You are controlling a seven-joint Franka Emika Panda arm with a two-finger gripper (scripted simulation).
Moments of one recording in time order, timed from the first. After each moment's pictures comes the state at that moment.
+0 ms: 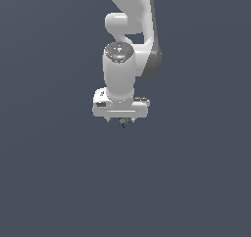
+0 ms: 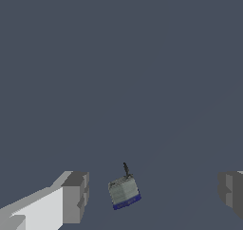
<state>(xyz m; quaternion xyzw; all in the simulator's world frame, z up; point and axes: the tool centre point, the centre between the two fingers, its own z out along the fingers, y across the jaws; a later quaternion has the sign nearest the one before) 0.003 -0.020 0.176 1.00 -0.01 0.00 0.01</state>
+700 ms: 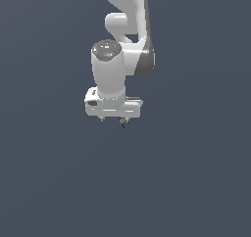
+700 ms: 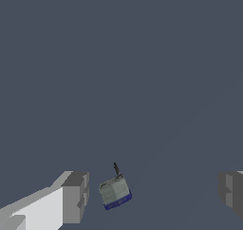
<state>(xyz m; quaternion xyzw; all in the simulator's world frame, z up) 0.003 -0.044 0.179 1.00 -0.03 0.00 0.00</state>
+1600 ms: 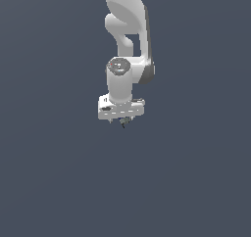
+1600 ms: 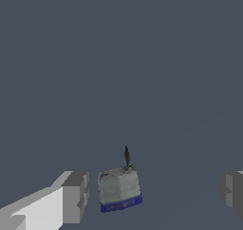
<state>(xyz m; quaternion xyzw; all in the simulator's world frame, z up) -0.046 -0.020 0.107 1.00 0.07 0.00 0.00</state>
